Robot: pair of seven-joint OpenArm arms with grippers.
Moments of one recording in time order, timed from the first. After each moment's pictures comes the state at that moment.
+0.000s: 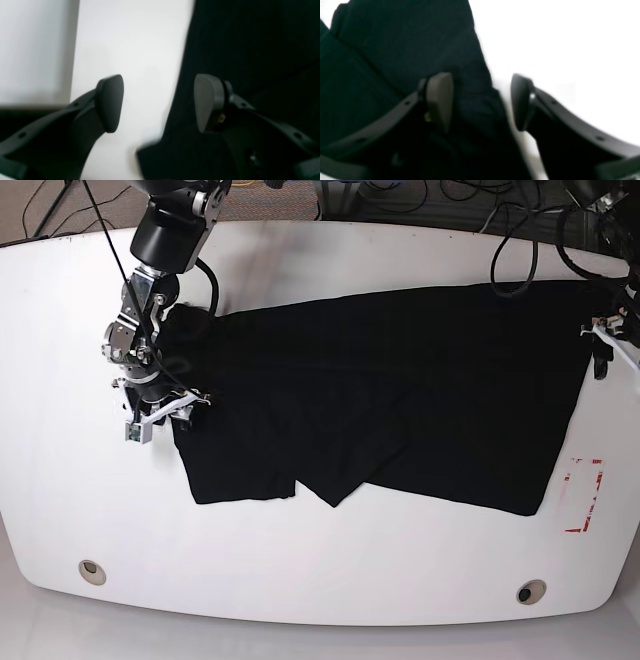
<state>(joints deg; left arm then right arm) 11.0 -19.7 -44.5 99.2 -12.8 -40.4 45.1 7.2 1.7 27.7 70.4 5.9 23.5 -32.2</state>
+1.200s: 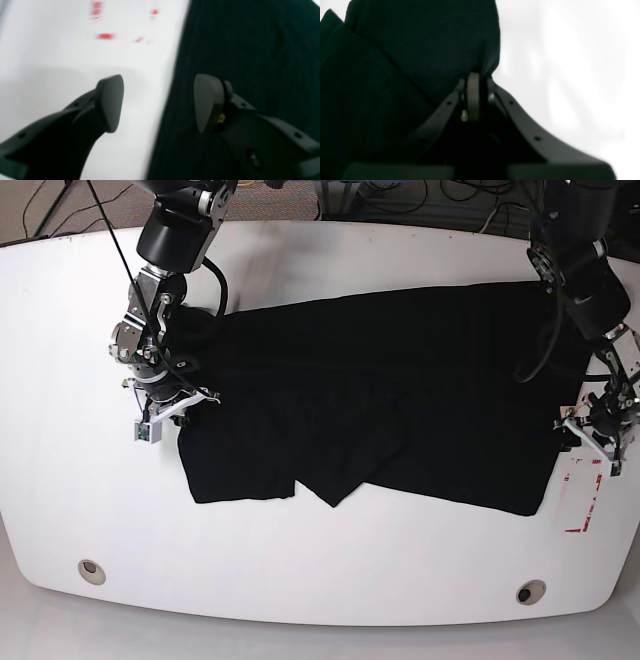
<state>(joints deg) -24.9 -21.0 -35.5 50.4 4.2 -37.2 35.2 7.2 1.0 27.6 70.2 6.3 23.9 -32.6</state>
